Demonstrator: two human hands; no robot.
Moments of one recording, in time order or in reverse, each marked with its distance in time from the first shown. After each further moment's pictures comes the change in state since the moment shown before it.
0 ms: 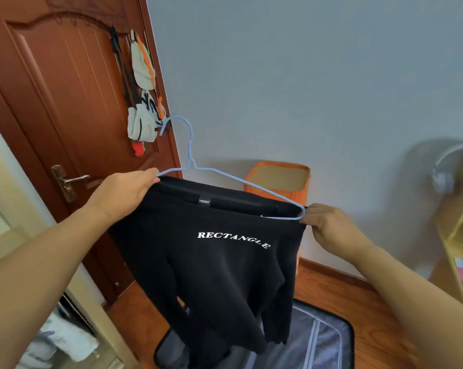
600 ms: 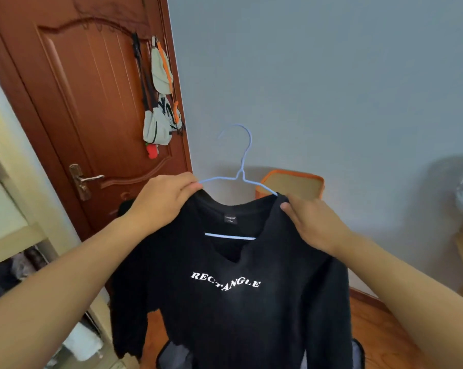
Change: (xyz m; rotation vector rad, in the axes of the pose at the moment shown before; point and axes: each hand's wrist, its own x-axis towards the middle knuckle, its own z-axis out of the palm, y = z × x) left_hand 0.020 0.045 -0.005 -0.295 -0.107 -0.256; right_hand 0.076 -0.058 -0.008 0.088 -0.189 0.304
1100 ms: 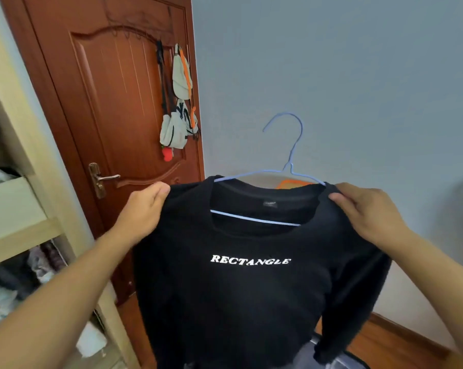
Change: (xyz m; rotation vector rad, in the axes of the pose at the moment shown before) left_hand -0.038 -0.063 0.000 -0.235 0.111 -0.451; right_hand 0.008 0.038 -0.049 -0.004 0.335 -0.121
